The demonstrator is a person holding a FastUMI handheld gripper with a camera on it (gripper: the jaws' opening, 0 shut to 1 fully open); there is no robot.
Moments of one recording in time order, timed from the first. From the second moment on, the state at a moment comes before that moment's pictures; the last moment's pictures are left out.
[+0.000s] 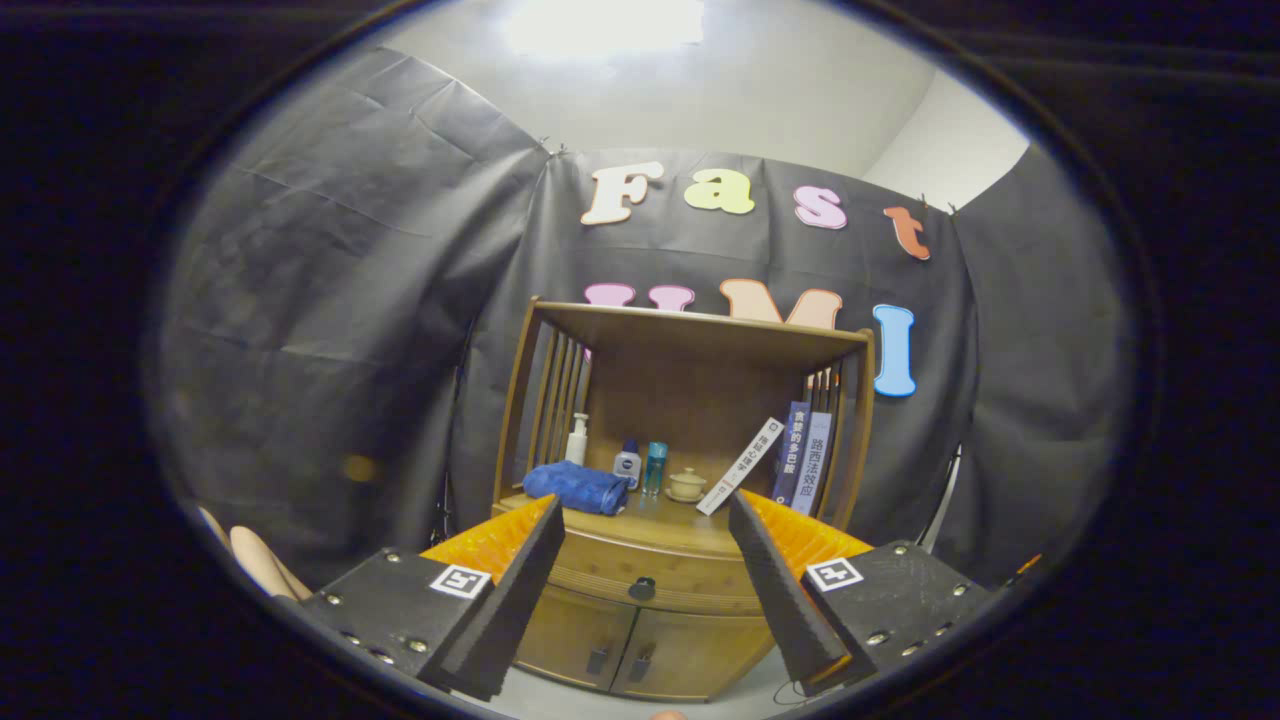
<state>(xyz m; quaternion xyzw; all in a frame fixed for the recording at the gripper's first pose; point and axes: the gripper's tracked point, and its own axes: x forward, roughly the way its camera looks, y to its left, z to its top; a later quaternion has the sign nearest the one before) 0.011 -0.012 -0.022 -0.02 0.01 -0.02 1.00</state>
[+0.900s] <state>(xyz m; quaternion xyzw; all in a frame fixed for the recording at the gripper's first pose) 0.030 0.010 -0.065 -0.02 0.03 0.00 1.00</state>
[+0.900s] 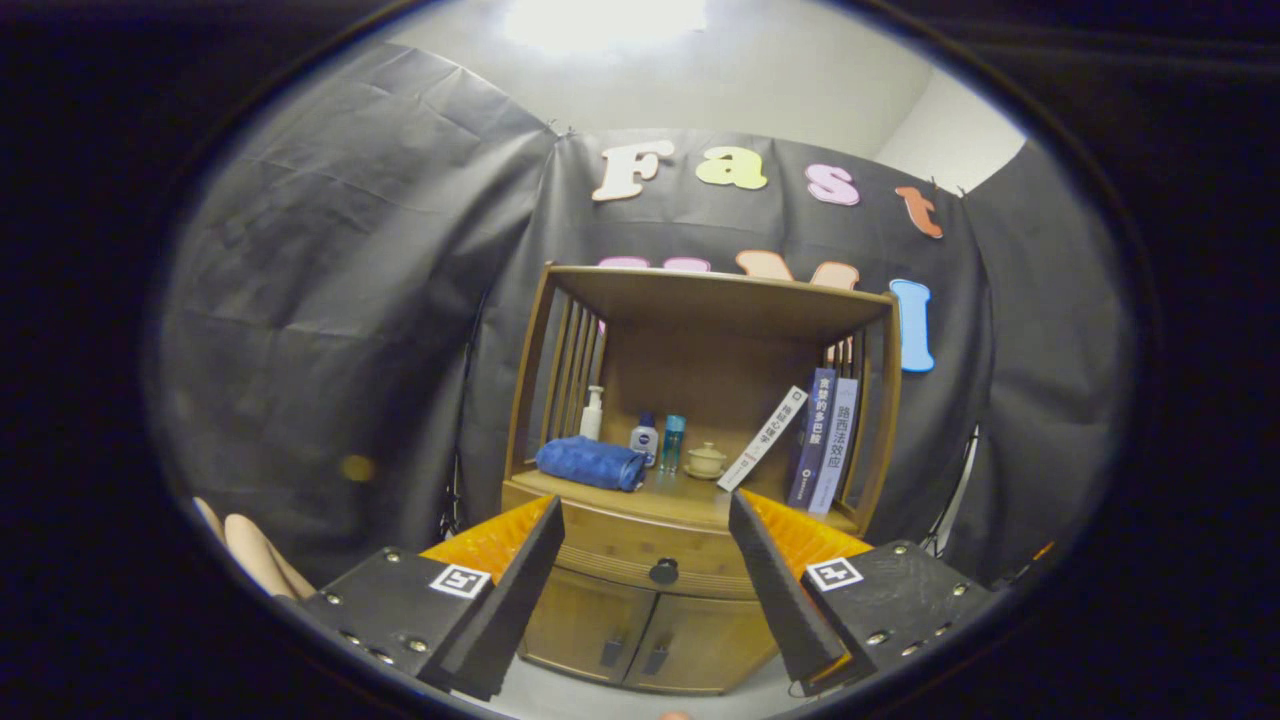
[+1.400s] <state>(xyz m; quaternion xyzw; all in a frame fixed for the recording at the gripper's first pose) 0.059 0.007 -0.083 -0.05 0.03 0.00 1.00</state>
